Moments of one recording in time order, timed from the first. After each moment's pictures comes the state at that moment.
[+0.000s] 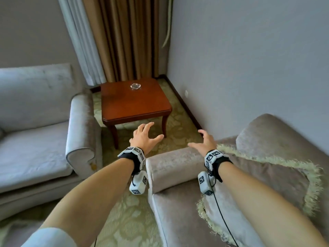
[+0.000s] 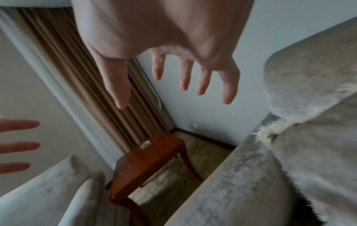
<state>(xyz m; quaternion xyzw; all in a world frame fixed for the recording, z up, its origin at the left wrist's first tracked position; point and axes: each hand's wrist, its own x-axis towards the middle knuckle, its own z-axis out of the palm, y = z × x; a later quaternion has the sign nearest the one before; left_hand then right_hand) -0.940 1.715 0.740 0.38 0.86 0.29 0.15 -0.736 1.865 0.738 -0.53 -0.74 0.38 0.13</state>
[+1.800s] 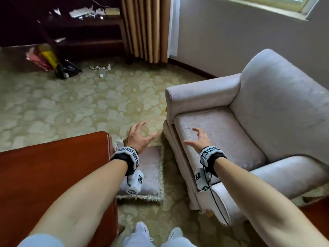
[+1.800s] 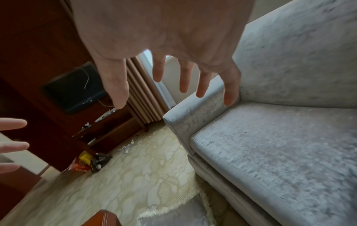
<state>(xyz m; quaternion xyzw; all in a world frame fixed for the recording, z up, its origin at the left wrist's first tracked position) -1.278 1.244 0.667 -0.42 0.83 0.36 -0.08 -1.456 1.434 0.663 0.17 -0.89 0.29 -0.30</state>
